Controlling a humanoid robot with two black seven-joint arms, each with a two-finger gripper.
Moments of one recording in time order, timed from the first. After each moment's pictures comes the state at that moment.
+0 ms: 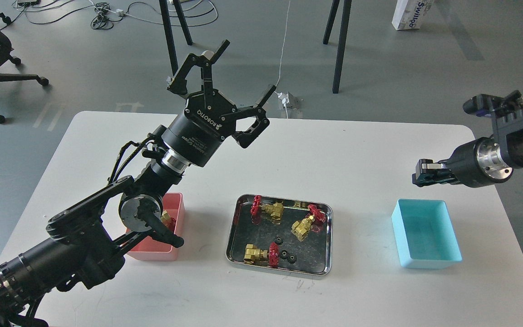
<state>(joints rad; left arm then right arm) -0.58 0.25 -0.64 -1.32 0.12 -0.49 -0.49 1.45 -0.89 -0.47 1.35 -0.79 0.48 -0.14</state>
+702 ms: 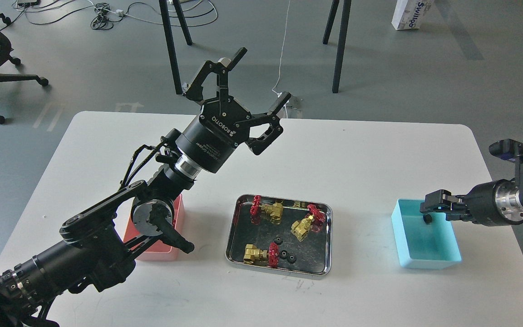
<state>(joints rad) -0.58 0.21 -0.63 -1.31 0.17 -0.49 -0.49 1.17 -0.98 -0.25 1.39 -0.80 0.40 -0.14</state>
